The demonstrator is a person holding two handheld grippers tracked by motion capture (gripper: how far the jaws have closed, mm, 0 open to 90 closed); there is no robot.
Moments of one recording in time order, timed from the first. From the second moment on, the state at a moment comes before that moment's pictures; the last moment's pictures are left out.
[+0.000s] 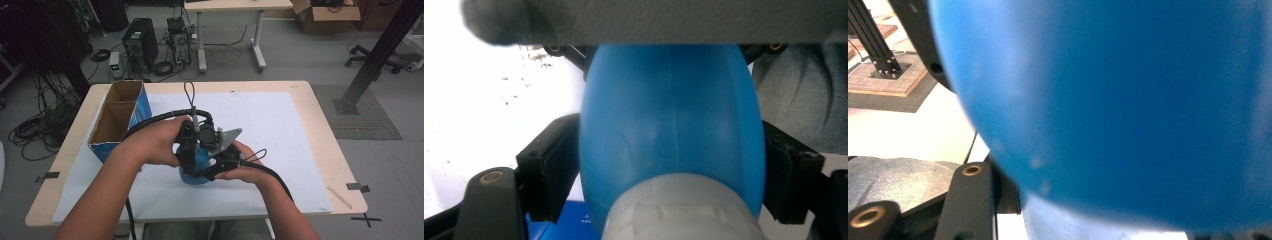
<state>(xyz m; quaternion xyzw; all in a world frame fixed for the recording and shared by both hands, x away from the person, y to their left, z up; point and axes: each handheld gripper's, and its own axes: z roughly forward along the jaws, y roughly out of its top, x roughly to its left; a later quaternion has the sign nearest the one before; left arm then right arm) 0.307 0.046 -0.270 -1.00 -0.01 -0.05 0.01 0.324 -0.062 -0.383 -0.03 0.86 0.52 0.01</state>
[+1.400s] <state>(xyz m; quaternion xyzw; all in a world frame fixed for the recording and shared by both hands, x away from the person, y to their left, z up) 0.305 0.043 -0.257 -1.00 -0.03 -0.06 0.03 0.323 -0.067 -0.381 -0.02 0.83 0.55 0.00</state>
